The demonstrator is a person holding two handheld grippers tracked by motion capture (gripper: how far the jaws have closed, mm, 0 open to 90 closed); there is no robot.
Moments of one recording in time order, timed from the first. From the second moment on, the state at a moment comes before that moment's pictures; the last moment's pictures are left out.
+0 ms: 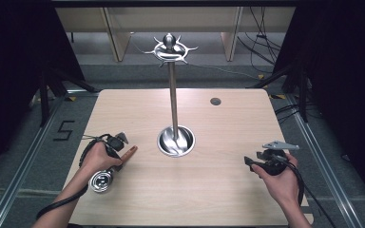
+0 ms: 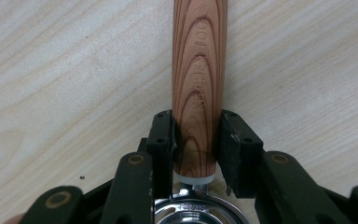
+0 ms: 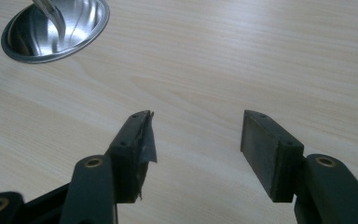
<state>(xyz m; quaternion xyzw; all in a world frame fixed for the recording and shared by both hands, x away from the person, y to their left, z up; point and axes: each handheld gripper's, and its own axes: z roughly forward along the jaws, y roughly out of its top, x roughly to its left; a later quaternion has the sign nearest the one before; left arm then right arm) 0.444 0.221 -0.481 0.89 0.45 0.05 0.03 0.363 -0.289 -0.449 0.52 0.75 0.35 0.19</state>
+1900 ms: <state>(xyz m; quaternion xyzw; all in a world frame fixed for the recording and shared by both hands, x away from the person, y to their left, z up) 0.344 0.247 -0.420 0.76 0.44 0.20 0.43 0.362 -0.289 -0.450 0.52 0.75 0.35 0.18</state>
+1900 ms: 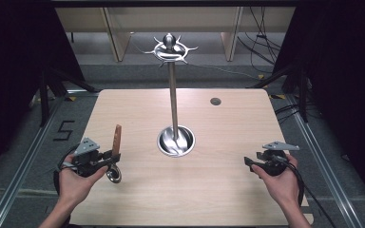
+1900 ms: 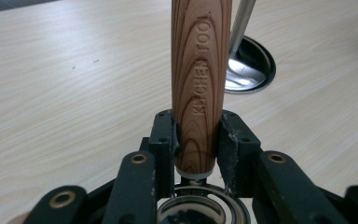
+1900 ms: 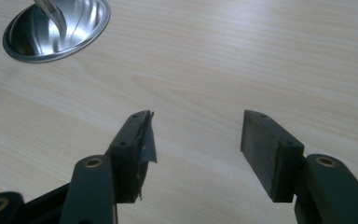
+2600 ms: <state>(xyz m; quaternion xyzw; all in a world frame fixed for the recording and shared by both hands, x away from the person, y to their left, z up) 0.335 0.239 -0.398 0.74 0.42 0.23 0.48 0.362 -0.289 -0.451 0.52 0.75 0.35 0.19</state>
